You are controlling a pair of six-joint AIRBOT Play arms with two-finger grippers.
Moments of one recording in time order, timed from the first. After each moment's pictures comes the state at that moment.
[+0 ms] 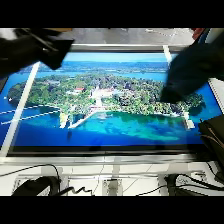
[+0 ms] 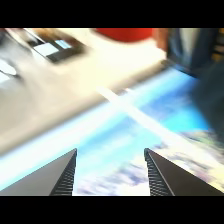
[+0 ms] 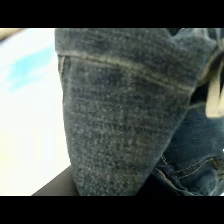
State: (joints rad) left arm -0.26 -0.95 1.55 1.02 -0.76 -0.96; right arm -0.60 -1.30 1.66 -0.79 1.30 1.40
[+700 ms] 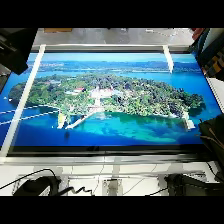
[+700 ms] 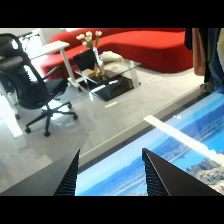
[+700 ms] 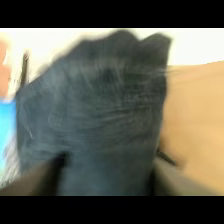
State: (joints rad) left arm -0.26 -0.80 1.55 1.14 -0.74 -0.95; right arm -1.73 -1.14 1.66 -1.10 1.45 1.60
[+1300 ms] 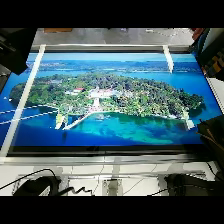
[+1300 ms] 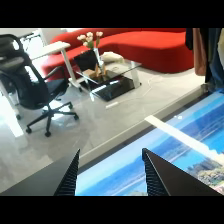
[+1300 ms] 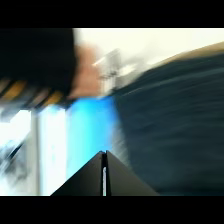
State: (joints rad) left arm -0.26 -0.80 1.55 1.15 -0.74 -0.95; right arm -1.76 -1.17 1.63 -0.66 1.49 1.73
